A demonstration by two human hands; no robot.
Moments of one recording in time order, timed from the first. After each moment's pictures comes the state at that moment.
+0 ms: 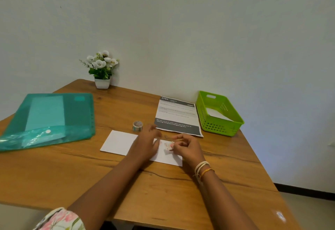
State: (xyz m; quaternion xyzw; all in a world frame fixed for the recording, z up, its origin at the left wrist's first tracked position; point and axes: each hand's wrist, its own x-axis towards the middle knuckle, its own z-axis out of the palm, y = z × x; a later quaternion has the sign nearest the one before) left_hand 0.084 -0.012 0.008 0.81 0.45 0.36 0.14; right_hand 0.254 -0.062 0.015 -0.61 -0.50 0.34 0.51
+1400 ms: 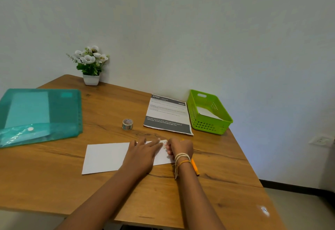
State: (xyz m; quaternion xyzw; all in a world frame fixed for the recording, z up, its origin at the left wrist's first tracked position) left_hand 0.103 -0.045 -0.011 0.86 0.48 0.16 0.01; right_hand 0.234 -0.064 0.041 -0.76 -0.25 0.35 0.49
